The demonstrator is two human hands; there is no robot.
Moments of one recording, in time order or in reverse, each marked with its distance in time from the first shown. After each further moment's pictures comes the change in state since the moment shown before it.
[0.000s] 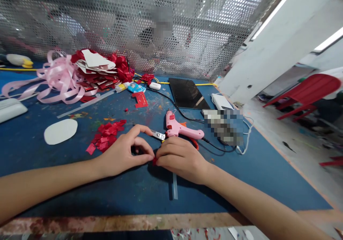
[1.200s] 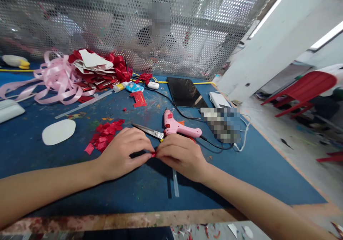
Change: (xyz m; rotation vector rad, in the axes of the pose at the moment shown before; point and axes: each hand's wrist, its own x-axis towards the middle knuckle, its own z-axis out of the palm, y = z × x) left_hand -0.002 -0.006 0.001 0.640 0.142 0.499; right_hand 0.000 -0.005 0.002 0.066 0.155 0.174
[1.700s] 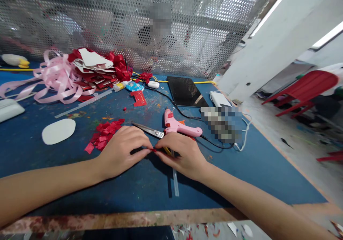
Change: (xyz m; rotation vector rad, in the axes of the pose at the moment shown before) left_hand -0.002 -0.006 0.002 0.079 0.006 -0.004; right_hand 0.000 -0.002 0.002 -0.081 -0.049 0.150
